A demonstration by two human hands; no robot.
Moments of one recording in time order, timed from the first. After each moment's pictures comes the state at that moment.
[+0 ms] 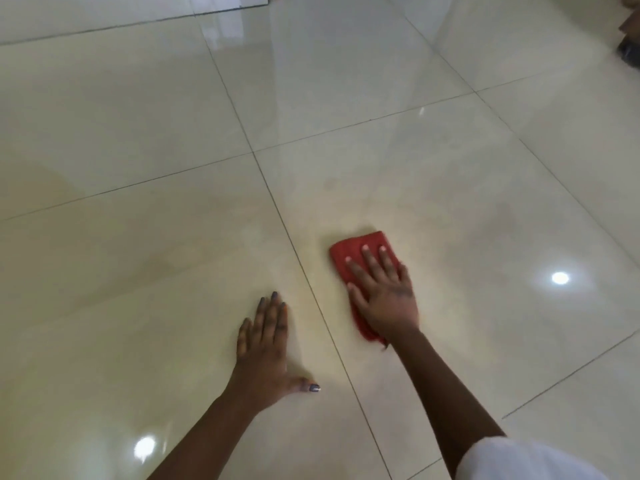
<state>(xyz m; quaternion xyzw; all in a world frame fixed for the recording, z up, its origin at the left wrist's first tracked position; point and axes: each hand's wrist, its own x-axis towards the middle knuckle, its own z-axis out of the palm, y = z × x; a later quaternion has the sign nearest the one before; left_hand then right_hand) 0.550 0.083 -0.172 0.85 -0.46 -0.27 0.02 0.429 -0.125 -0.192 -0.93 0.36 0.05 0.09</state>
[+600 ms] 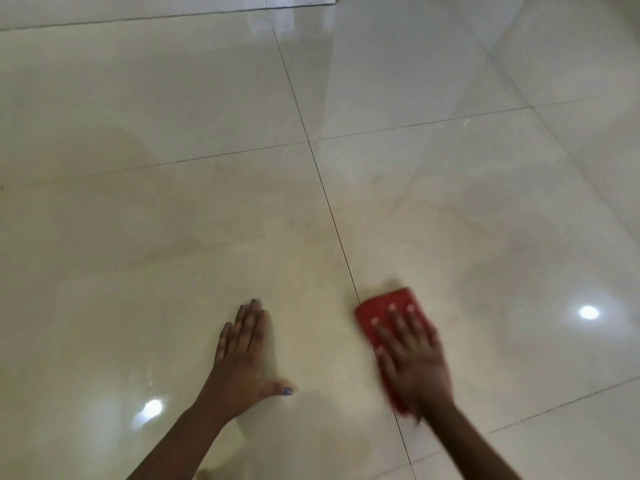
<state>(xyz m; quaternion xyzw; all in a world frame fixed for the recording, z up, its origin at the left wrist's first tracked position) 0.564 0.184 -0.163 0.87 -0.41 -0.27 0.04 0.361 -0.037 -0.182 -0.96 0.26 0.04 0.10</state>
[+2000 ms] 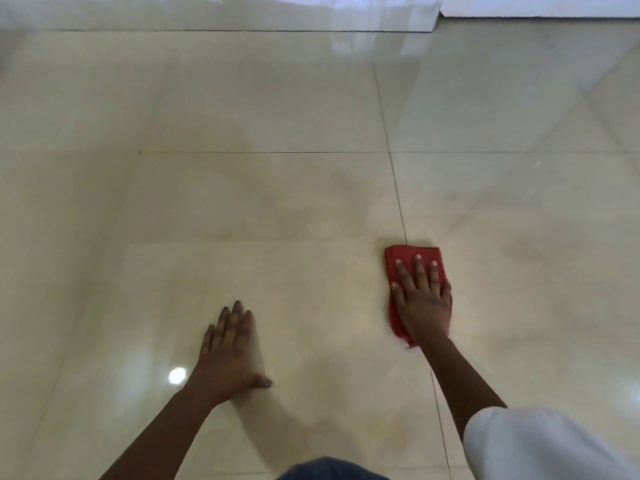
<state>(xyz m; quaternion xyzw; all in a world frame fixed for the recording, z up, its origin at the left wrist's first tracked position) 0.575 0.291 -0.157 0.92 -0.24 -0.30 -0.04 0.484 -0.036 -0.180 -0.94 0.32 0.09 0.08</state>
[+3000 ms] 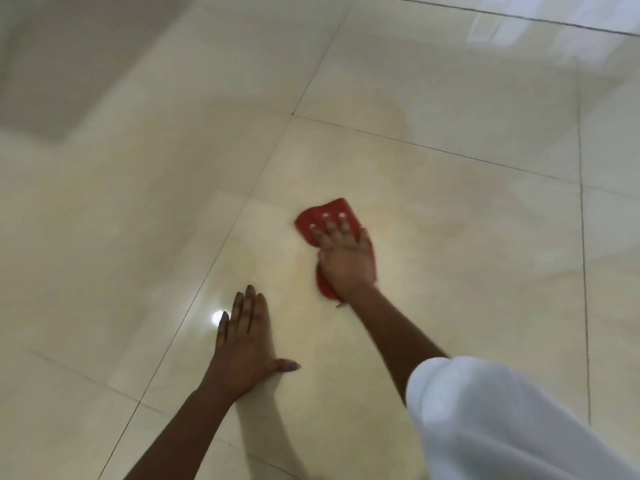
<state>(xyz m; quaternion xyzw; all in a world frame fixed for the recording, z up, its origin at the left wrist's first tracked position) 0.610 0.435 -0.175 0.97 -0.05 -0.24 0.09 0.720 0.237 -0.180 -0.99 -0.04 0.10 0.11</state>
